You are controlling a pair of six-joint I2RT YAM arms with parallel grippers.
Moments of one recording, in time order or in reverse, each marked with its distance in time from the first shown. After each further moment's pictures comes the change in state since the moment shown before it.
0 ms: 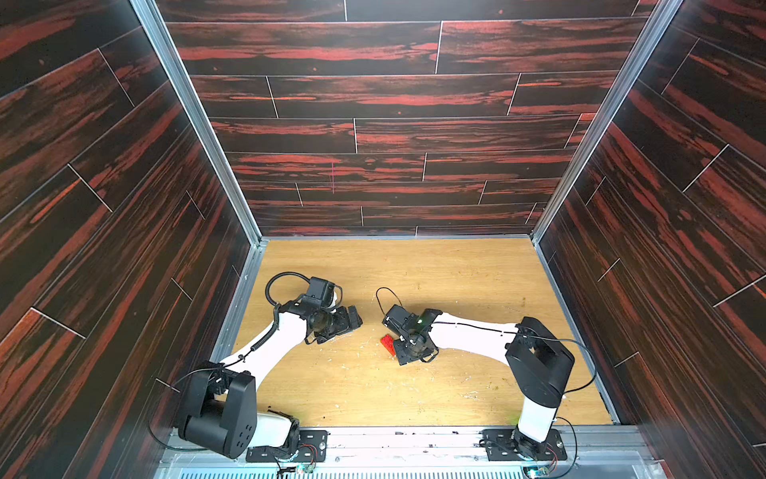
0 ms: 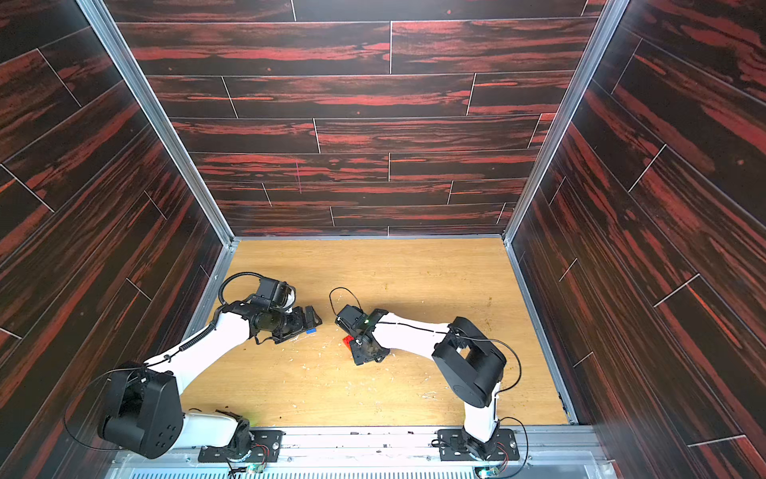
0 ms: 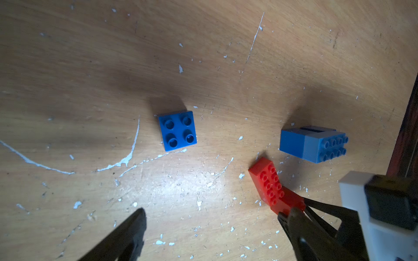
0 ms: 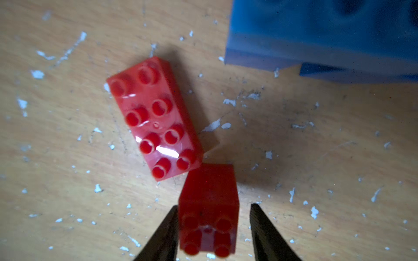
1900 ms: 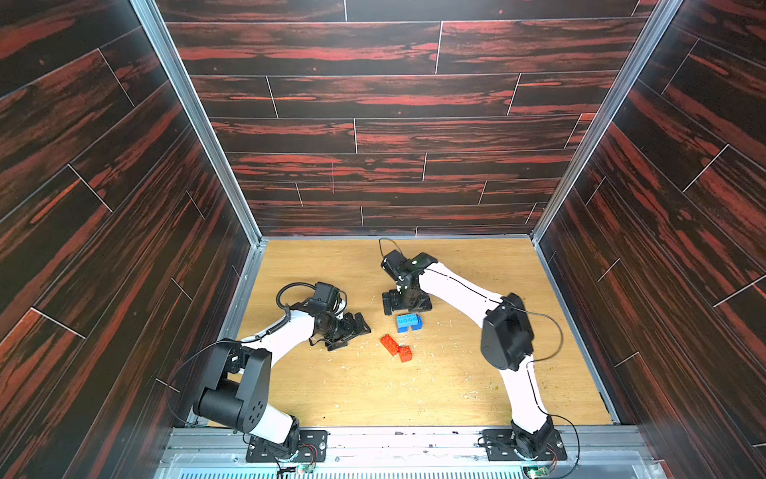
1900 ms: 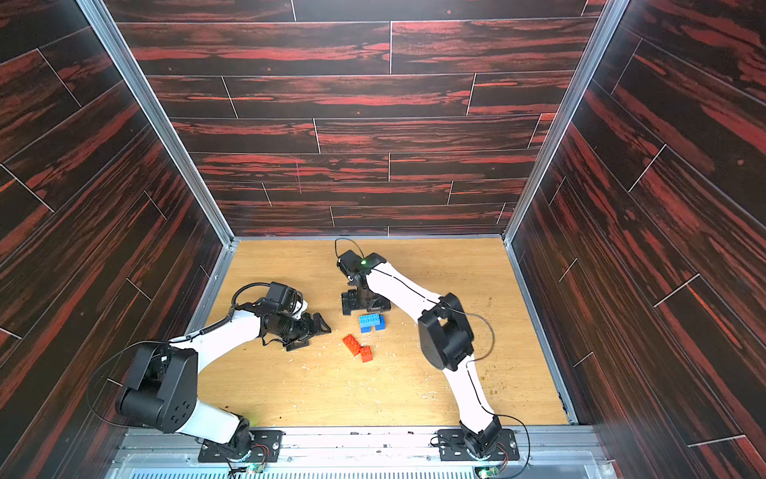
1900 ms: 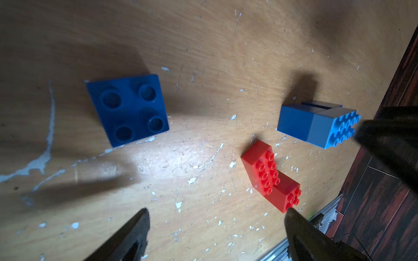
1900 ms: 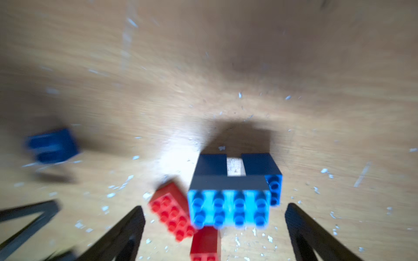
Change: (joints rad) left arm 0.001 0.130 -0.035 0.081 0.193 -0.015; right arm -0.218 0.286 0.715 -0.409 -0.043 -0.020
